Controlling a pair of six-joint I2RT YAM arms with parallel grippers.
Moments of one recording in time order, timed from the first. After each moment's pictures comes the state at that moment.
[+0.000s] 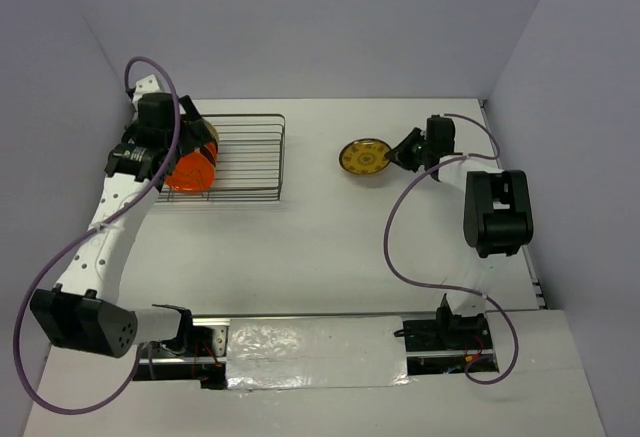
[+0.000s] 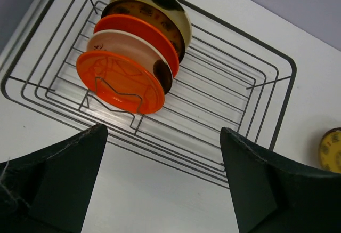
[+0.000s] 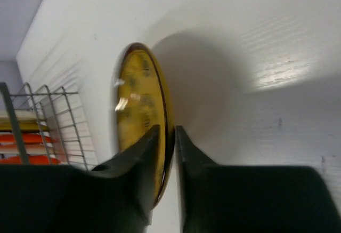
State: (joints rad) left arm -0.17 1.27 1.38 -0.67 -0.40 -0.49; right arm 0.01 1.85 1.10 0.09 -0.32 0.77
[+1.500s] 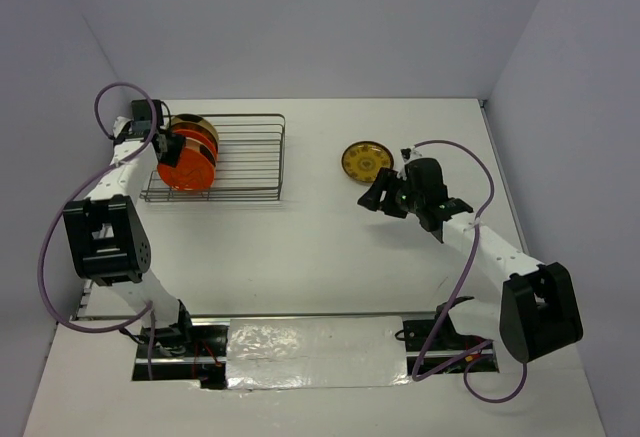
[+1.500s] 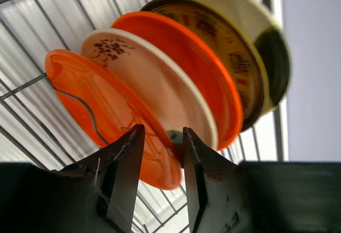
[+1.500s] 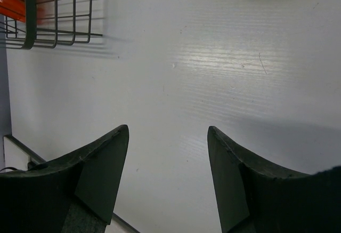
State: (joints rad) left arm 0.16 1.69 1.35 -0.51 -0.18 -1.13; right arm 0.30 1.21 0.69 -0.11 -0.29 0.58
